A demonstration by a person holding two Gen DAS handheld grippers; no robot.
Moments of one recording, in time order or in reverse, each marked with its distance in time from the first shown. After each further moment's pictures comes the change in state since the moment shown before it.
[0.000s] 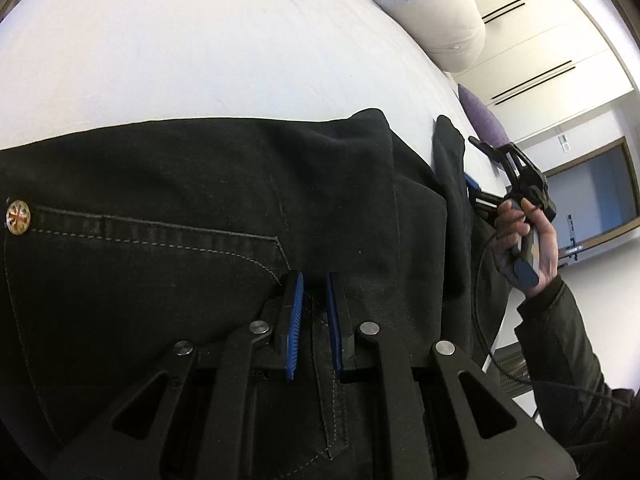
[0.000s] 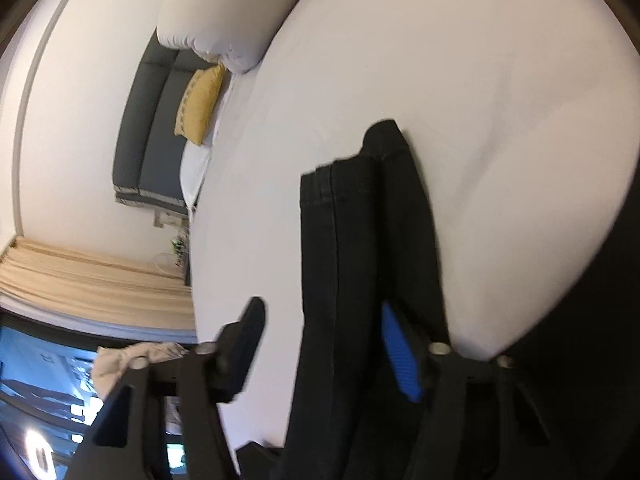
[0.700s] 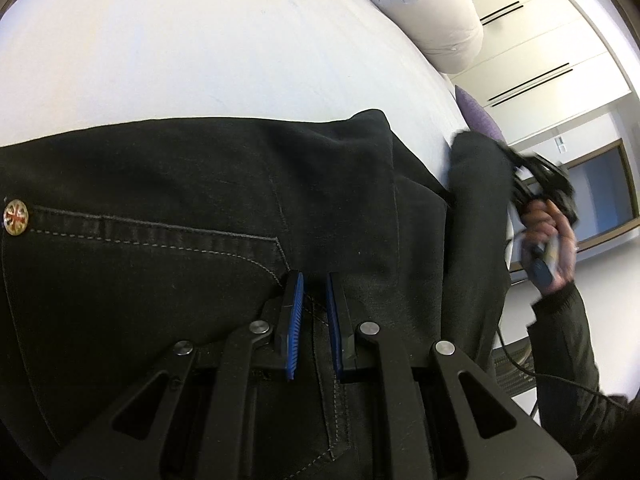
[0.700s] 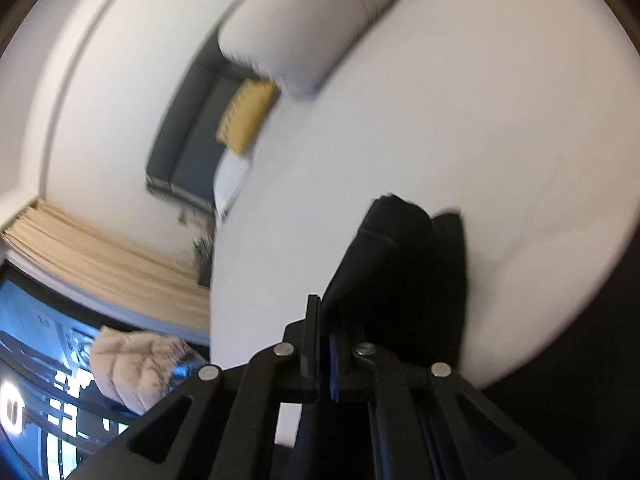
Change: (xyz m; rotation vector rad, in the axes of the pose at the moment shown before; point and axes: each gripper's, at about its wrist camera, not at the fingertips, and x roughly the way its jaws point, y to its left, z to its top) left arm -0.030 0.012 -0.018 -0.014 0.000 -0.015; right arm -0.079 0.041 0.006 -0.180 -0.128 0.051
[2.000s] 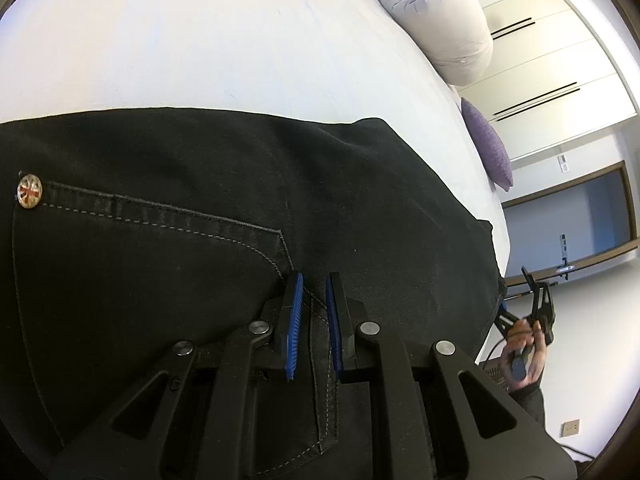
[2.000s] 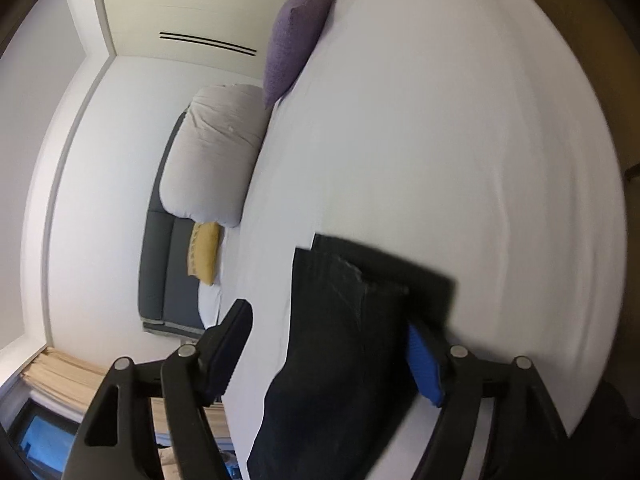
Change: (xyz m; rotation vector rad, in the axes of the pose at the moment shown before) left arm -0.021 0.013 -0.003 -0.064 -0.010 -0.003; right arm -0.177 -0.149 -0.067 0.388 -0.351 -0.073
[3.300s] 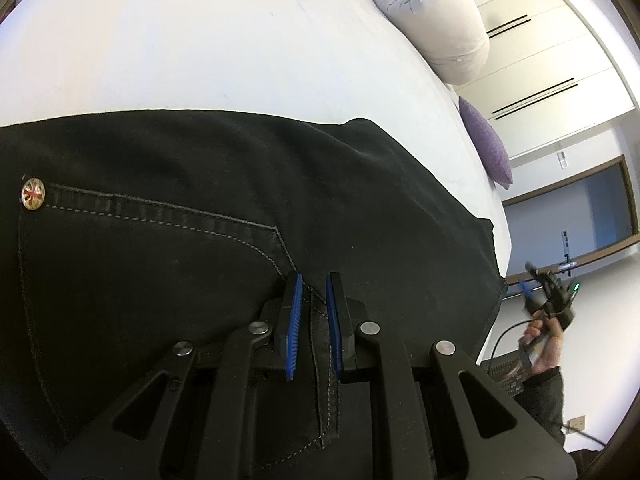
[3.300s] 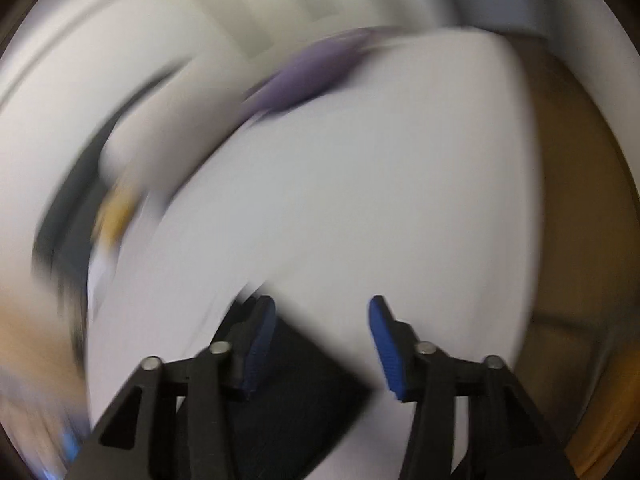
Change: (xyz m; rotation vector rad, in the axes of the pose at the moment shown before) left arm 0.009 -0.023 0.001 0.028 -0.011 0.004; right arm -0.014 0.078 0.004 -0.562 -0.026 -0.394
